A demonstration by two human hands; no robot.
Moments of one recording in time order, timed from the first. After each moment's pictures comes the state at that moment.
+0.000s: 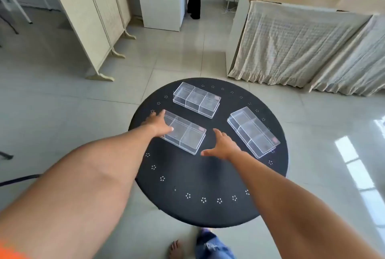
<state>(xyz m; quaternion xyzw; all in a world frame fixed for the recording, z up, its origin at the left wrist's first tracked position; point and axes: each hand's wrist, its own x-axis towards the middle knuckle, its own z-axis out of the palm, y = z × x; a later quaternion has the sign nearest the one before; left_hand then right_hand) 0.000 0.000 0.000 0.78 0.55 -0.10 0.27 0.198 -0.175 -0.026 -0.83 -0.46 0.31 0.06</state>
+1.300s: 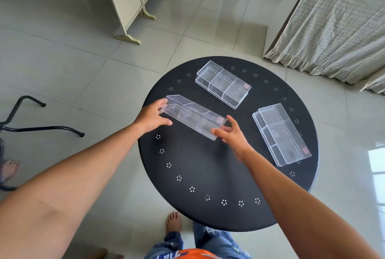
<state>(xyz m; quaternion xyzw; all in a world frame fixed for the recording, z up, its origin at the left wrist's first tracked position) -0.058 0.009 -0.056 0.66 0.57 0.11 0.47 0.210 -0.131 -0.078 -0.69 -0.28 0.56 0.36</state>
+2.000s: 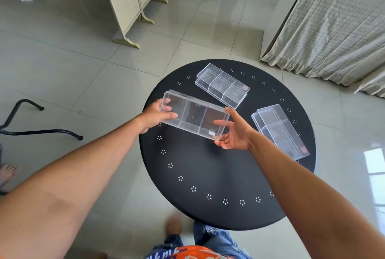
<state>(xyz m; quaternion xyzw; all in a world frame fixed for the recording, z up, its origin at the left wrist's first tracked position) -0.057 0.016 -0.048 0.59 0.53 0.13 0.59 0.226 -0.106 -0.032 -0.60 -0.10 0.74 0.28</state>
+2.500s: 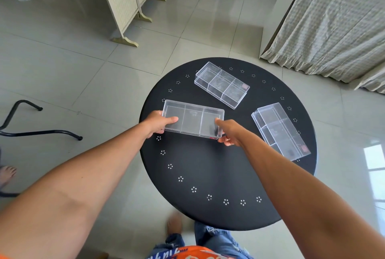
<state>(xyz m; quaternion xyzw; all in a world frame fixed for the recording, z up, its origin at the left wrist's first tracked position) -0.046 0.006 -0.065 0.51 0.61 0.09 0.60 0.204 -0.092 -0.045 -0.77 -0.24 0.57 0.18</state>
